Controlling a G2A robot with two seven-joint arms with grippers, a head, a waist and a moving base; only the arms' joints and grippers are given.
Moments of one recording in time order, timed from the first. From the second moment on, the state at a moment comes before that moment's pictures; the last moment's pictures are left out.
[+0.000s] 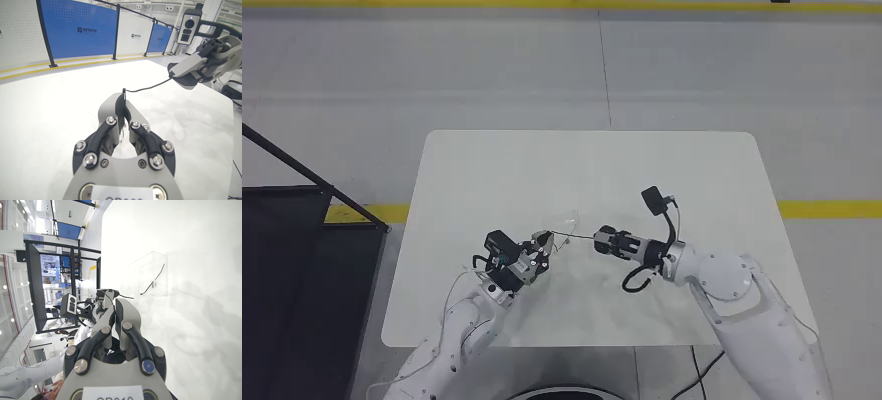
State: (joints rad) left arm 1.36 -1.23 -1.12 -1.49 1.27 -0.30 0.37; right arm -1.12 -1.11 1.17 -1.73 -0.03 0.17 0.79
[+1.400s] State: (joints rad) left arm 1.36 -1.23 -1.12 -1.49 1.27 -0.30 0.37; right arm -1.12 -1.11 1.16 -1.74 -0.02 0.17 0.79
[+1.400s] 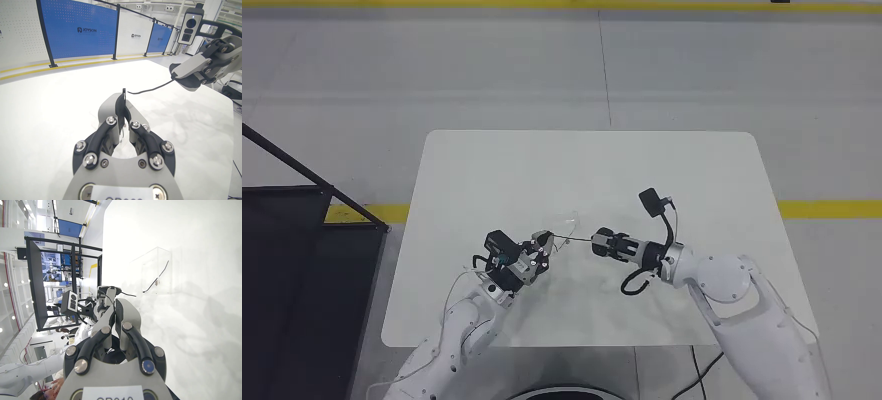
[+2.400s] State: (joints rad) left arm 1.36 -1.23 -1.12 -1.49 1.27 -0.30 0.37; right arm -1.10 -1.12 1.15 -1.71 0.01 0.19 0.80
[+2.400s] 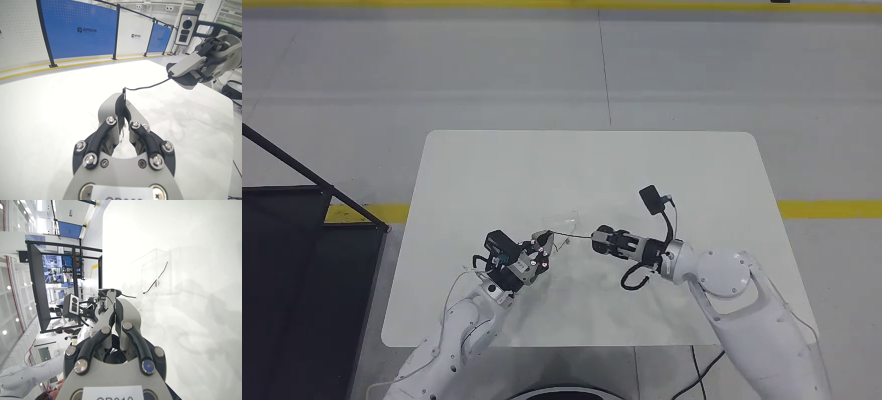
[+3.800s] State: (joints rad) left arm 1.36 -1.23 -1.12 -1.49 1.27 -0.30 0.37; right arm -1.27 -1.09 1.21 -1.91 -0.16 0.23 0.66
